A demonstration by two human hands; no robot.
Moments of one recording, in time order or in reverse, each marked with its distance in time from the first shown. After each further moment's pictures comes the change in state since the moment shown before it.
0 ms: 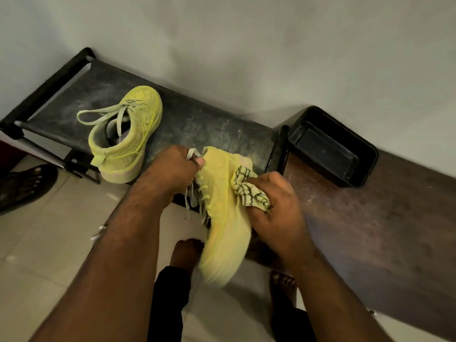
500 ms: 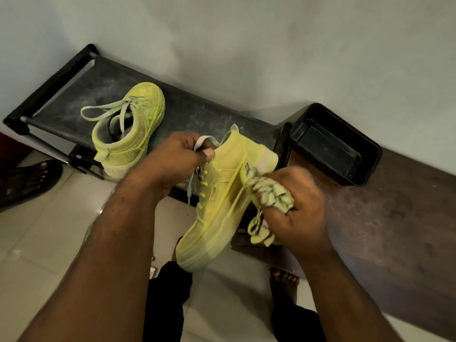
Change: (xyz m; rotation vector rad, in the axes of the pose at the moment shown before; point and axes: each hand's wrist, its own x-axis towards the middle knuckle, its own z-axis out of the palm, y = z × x) left_hand -0.010 0.009 -0.015 -0.183 -0.219 0.189; right_hand -0.004 -0.004 -0.021 0.084 0.180 -0.187
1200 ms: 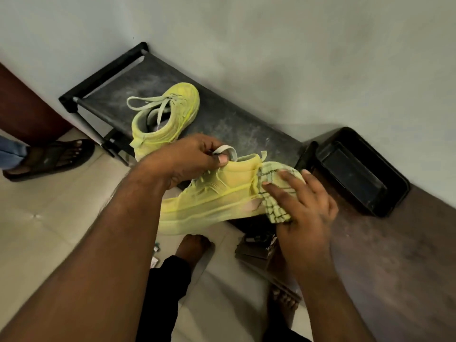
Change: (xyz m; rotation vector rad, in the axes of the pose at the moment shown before) left_hand -0.012 -0.003 -0.023 0.080 -0.064 -0.049; right_hand -0.007 0.011 0.014 -0.386 -0.109 0.000
